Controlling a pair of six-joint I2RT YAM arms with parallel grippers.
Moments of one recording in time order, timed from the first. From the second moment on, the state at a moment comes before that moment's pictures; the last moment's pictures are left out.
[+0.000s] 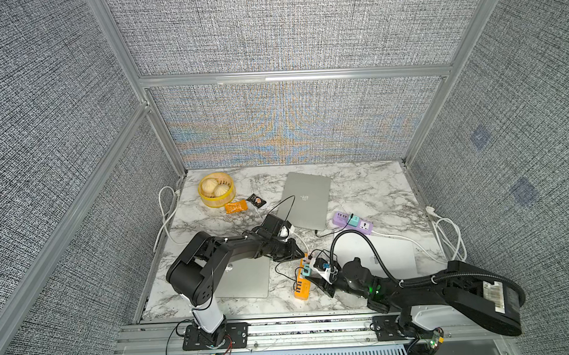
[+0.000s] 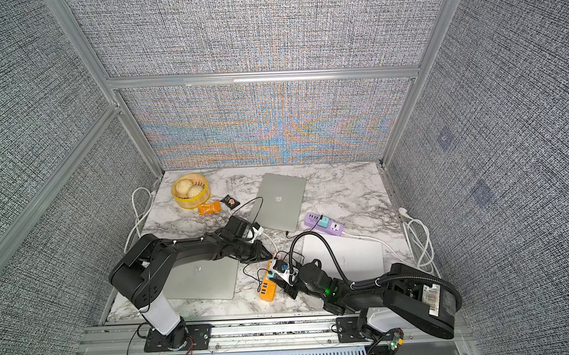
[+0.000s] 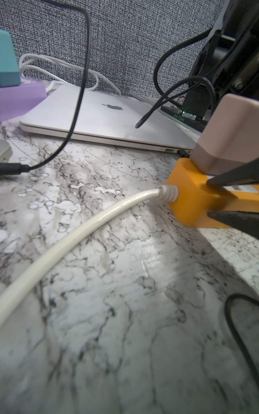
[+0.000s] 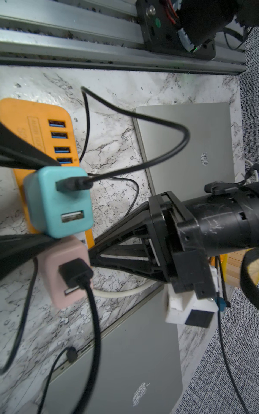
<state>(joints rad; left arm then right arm) -0.65 1.75 0.79 -0.09 0.65 -0.67 1.07 1.32 0.19 0.77 0.00 -0.07</state>
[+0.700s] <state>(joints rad) -0.65 1.69 0.94 -0.34 0.49 -0.66 1.10 1.13 0.27 0.57 0.00 -0.14</state>
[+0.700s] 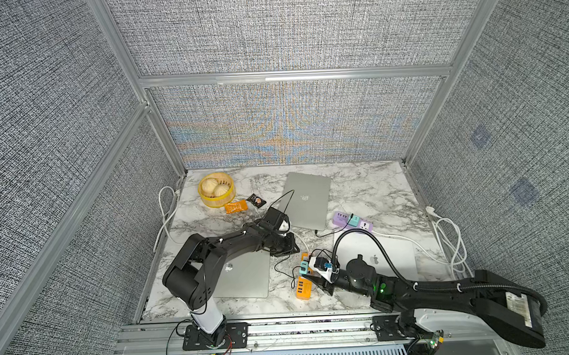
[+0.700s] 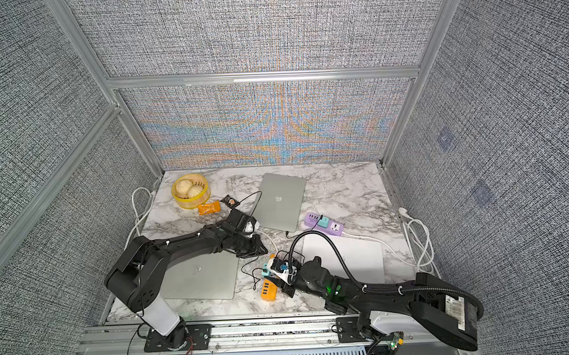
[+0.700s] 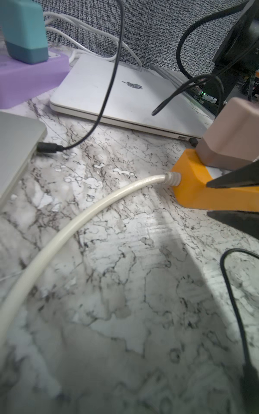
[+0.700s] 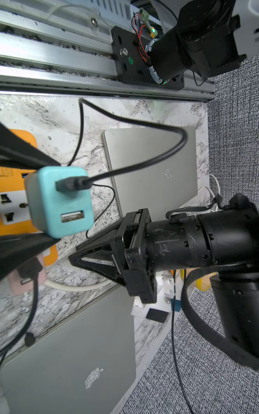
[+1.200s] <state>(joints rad) -0.49 1.50 0.93 -0.45 0.41 -0.65 1.11 1.10 0.45 0.24 0.03 -0.24</state>
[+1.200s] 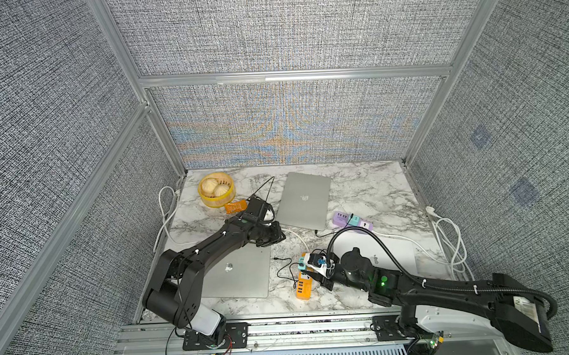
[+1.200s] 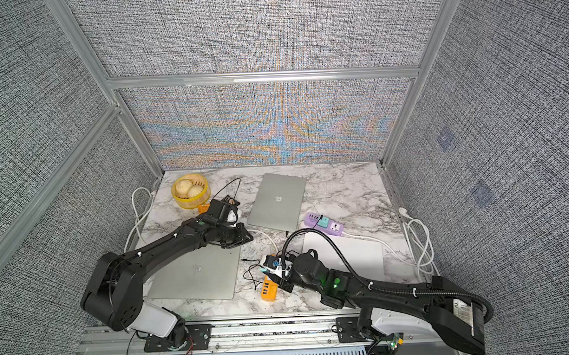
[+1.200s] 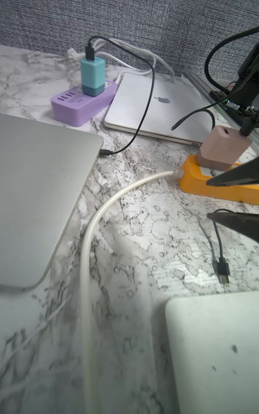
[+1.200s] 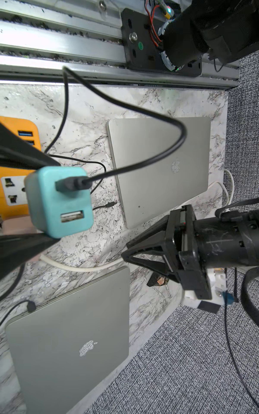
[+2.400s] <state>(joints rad) -0.26 1.15 0.68 -0.66 0.31 -0.66 0.96 1.67 1.28 -0.55 -0.02 -0.58</state>
